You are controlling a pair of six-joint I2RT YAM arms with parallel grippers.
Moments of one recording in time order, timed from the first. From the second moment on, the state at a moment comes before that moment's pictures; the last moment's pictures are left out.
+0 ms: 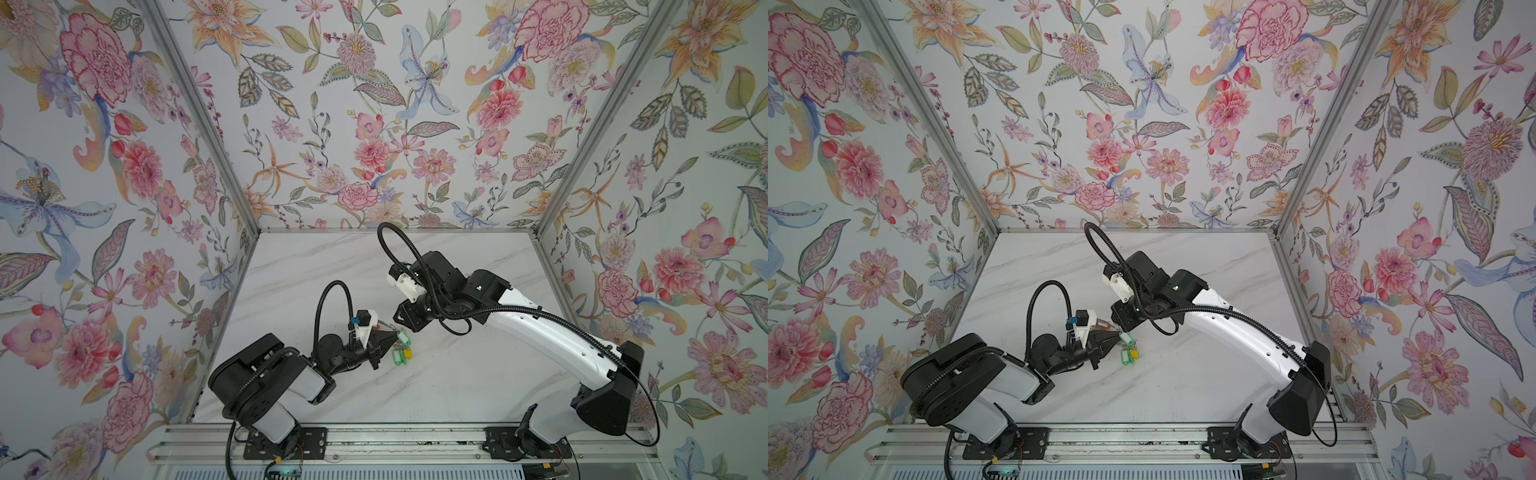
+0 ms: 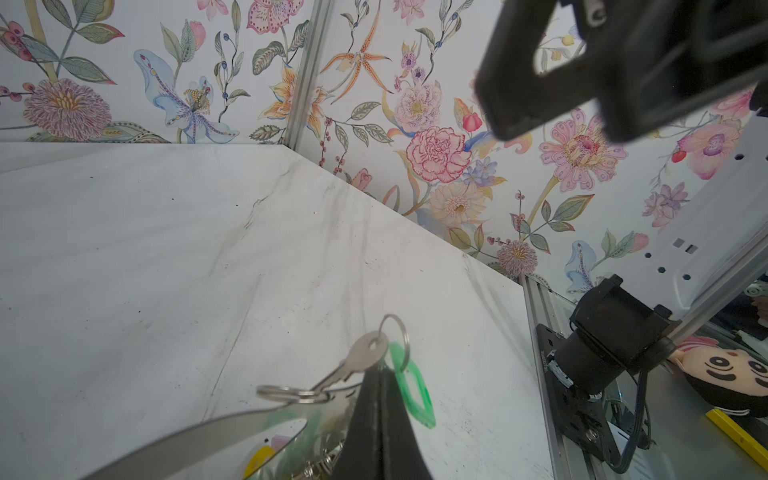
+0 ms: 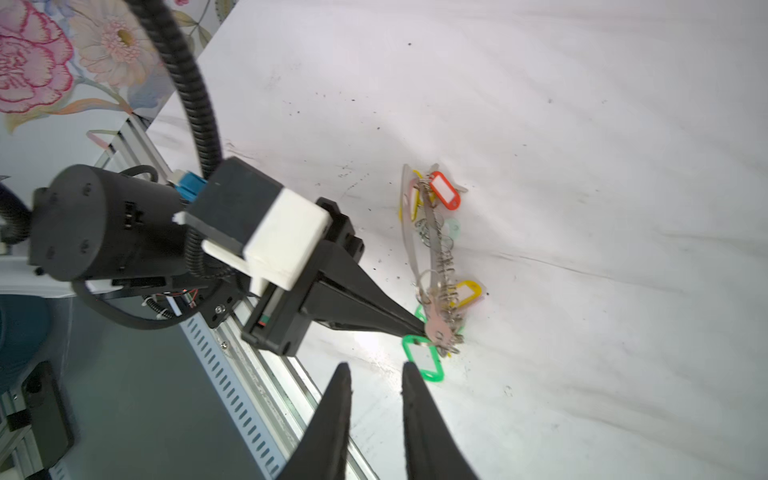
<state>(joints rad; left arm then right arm) -0.70 1.60 0.20 1.42 0.47 -0.40 0.89 1.49 1.49 -0.92 -0.17 0.23</state>
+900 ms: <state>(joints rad) -0.57 1.39 0.29 1.42 0.82 -0.72 0.84 1.10 1.00 -0.56 -0.31 0.33</state>
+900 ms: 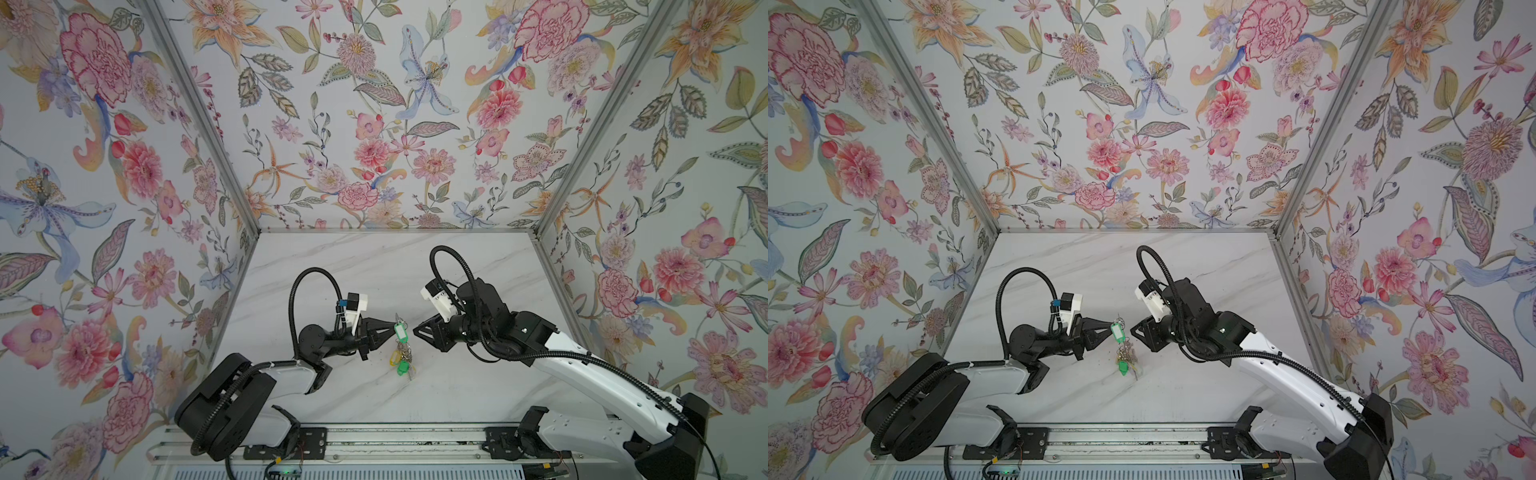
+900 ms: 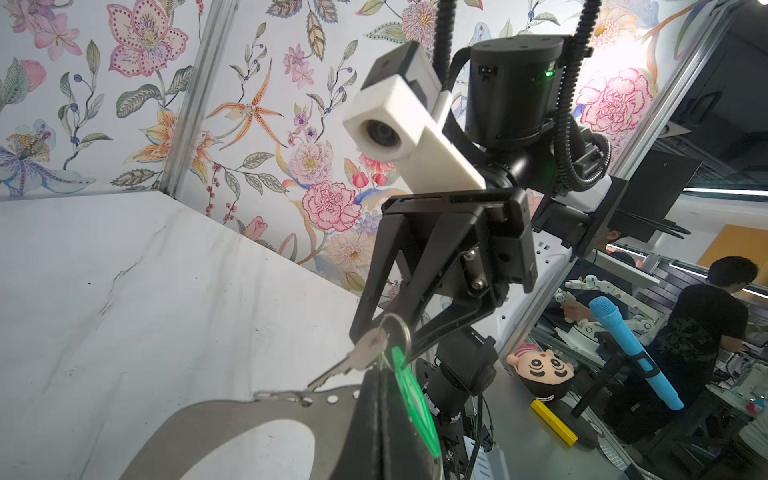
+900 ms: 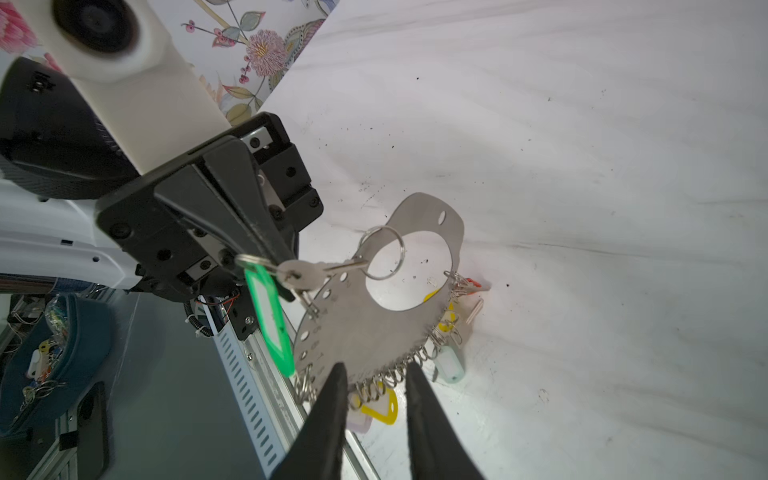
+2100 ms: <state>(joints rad) -0.57 1.37 0.34 1.42 0.87 -0.82 0.81 1.06 0.89 -0.27 -0.49 0.38</state>
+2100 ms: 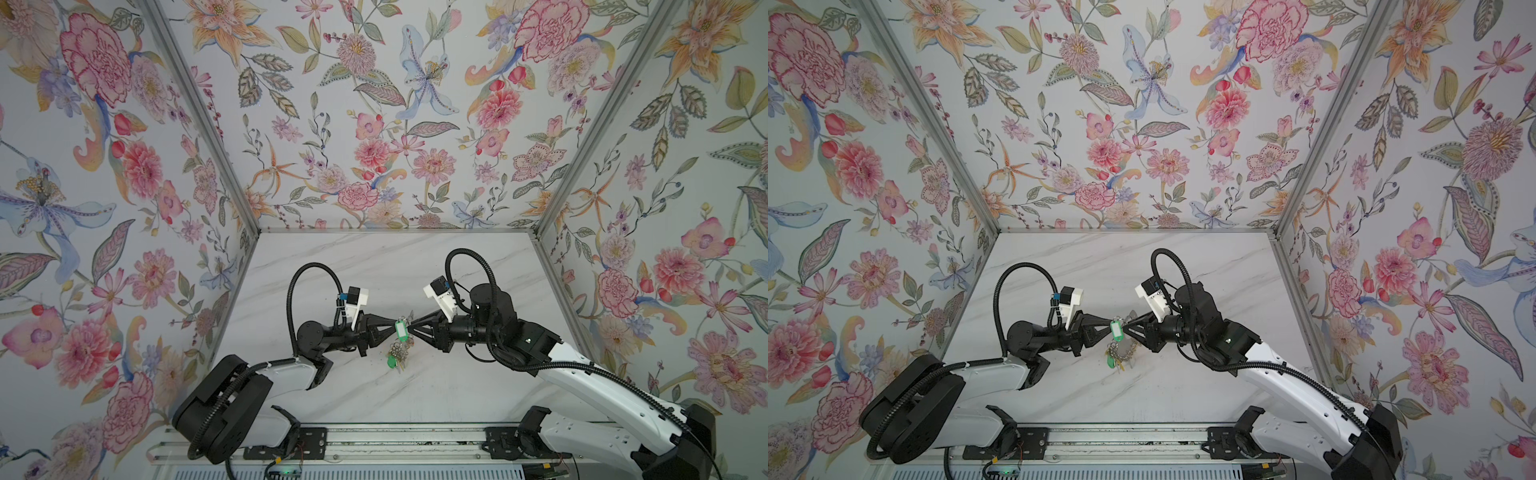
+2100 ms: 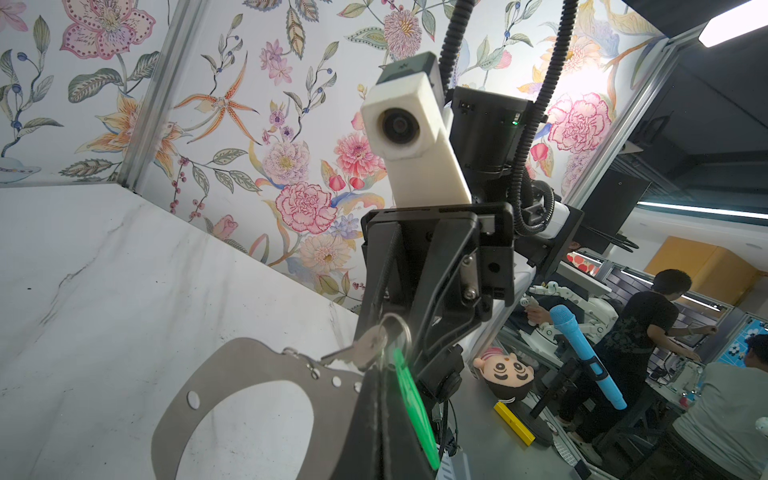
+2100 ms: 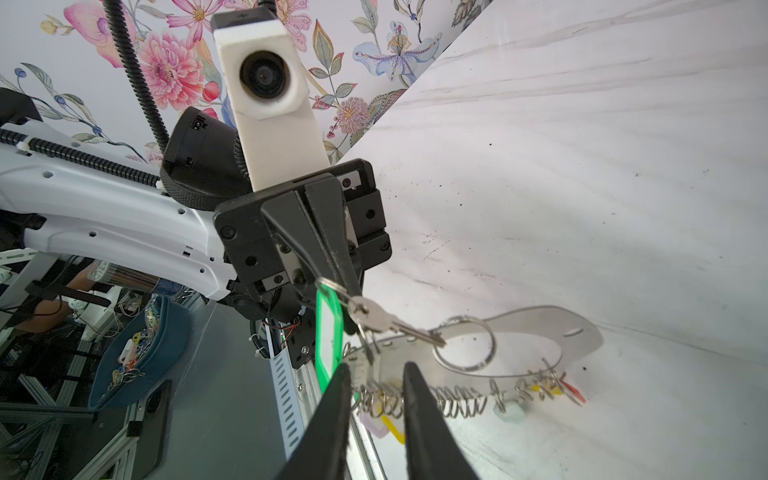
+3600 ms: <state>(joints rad) -0.57 1.39 0.34 1.42 0.85 -0.82 0.83 1.10 0.92 -0.25 -0.48 0.38</state>
